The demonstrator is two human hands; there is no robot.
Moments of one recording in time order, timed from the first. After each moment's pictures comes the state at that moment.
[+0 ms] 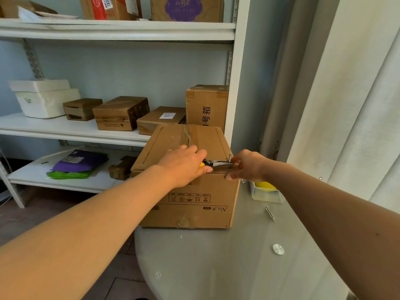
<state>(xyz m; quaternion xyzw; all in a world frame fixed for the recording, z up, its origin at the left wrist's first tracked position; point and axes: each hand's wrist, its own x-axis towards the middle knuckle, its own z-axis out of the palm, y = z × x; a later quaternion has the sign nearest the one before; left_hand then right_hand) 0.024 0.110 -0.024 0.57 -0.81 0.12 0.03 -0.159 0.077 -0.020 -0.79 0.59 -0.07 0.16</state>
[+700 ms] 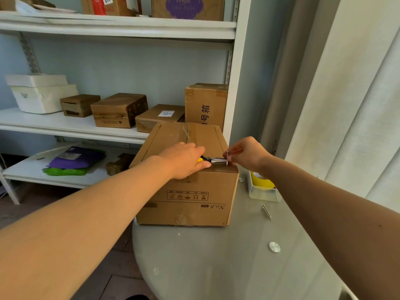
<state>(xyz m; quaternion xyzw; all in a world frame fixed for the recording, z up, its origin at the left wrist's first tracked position) 0.025 0.102 -0.017 0.56 -0.82 0.08 0.03 -0.154 0.075 -0.012 -0.73 0.58 -0.27 0.23</state>
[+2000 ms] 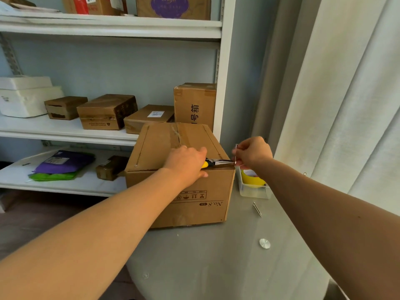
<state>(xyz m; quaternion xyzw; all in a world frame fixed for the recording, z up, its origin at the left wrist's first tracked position) -0.017 0.107 -0.026 0.59 -0.79 0.16 0.04 -0.185 0.058 -0.028 -0.60 0.66 -0.39 0.23</state>
